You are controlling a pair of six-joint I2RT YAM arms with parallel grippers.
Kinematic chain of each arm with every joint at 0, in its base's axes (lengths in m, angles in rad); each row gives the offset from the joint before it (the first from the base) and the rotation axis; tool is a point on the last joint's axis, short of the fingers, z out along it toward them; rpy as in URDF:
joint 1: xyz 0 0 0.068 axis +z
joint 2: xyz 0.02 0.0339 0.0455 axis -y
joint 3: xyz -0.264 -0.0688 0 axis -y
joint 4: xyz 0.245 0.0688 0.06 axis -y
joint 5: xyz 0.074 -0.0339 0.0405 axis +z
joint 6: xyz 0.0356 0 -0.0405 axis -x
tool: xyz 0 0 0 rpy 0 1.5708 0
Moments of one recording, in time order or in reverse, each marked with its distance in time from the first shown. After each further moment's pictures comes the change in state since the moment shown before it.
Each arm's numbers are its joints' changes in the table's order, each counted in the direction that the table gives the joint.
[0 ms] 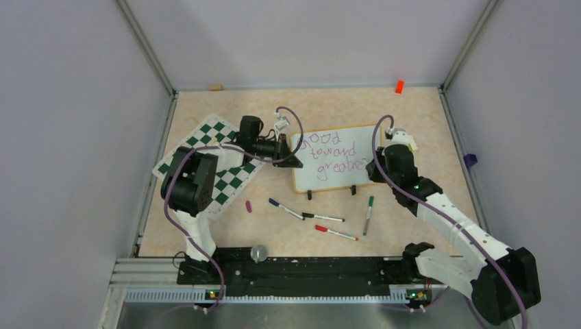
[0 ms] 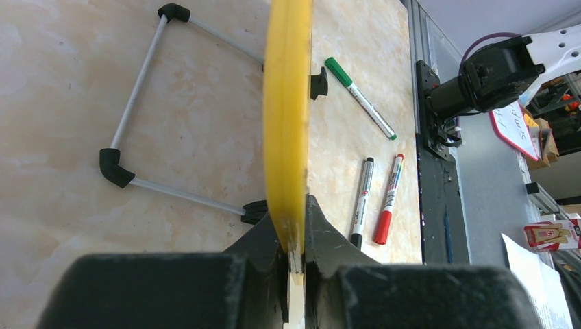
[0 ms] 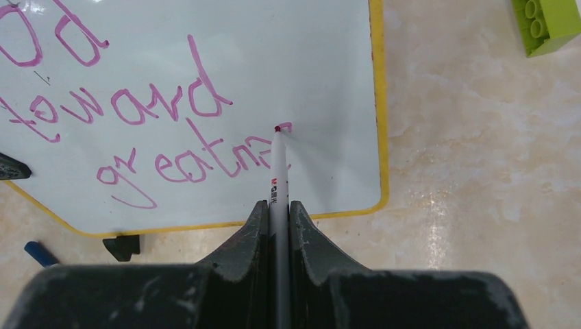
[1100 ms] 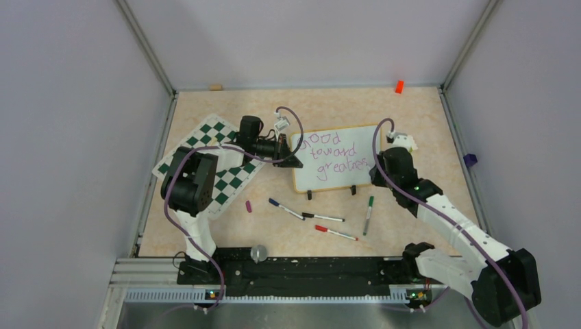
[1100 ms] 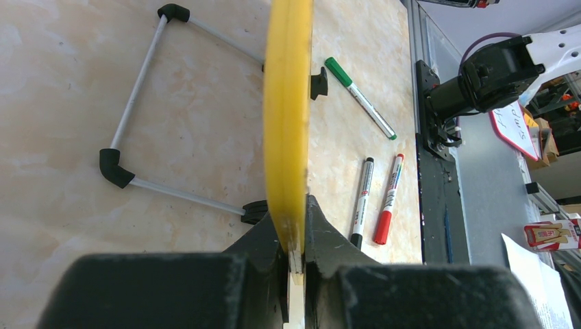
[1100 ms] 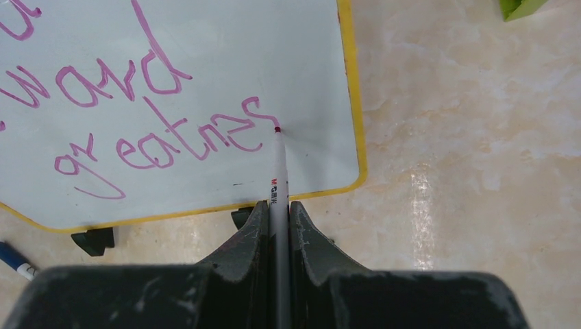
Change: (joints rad) left arm 0.000 0.000 0.000 0.000 0.000 0.000; right arm 0.000 0.010 -0.014 -0.064 -0.040 -0.016
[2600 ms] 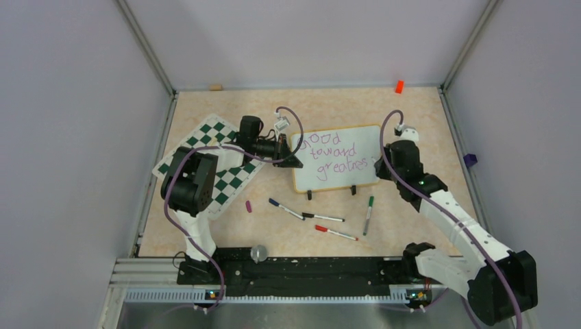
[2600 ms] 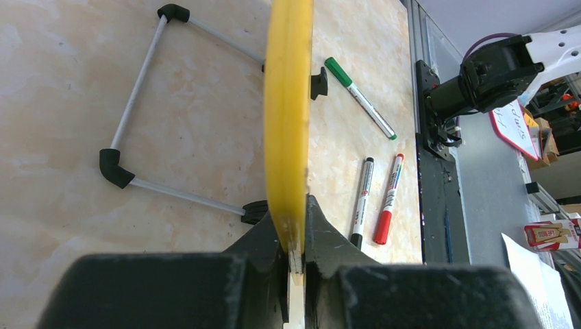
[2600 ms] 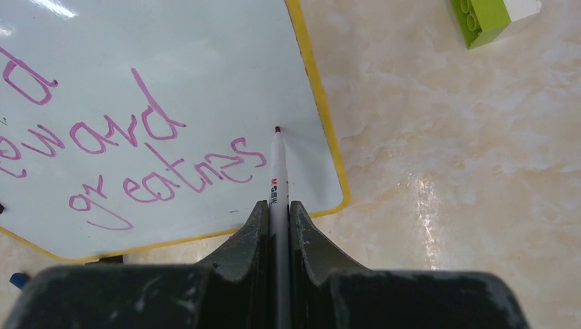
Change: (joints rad) left arm 0.000 0.000 0.000 0.000 0.000 0.000; right arm -0.066 -0.006 0.060 -0.024 0.014 -0.002
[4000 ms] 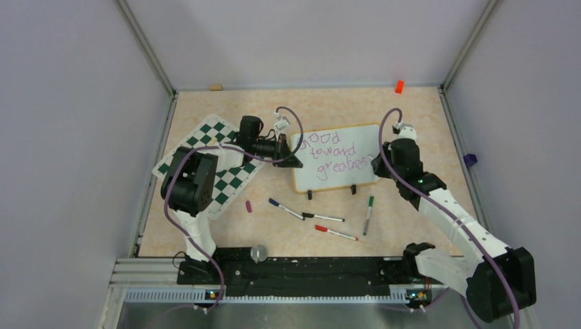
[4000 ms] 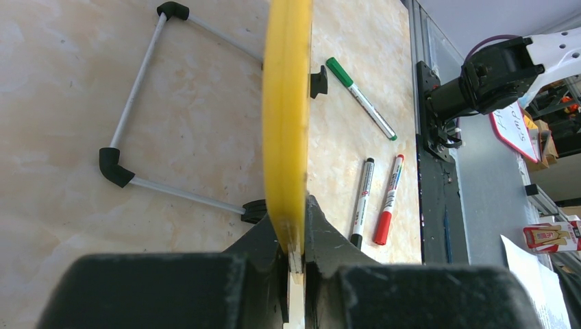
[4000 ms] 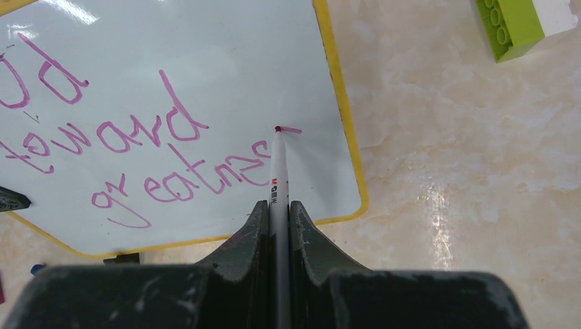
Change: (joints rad) left arm 0.000 0.000 0.000 -0.001 0.005 0.005; right arm -0.013 -0.030 0.001 0.060 0.061 0.009
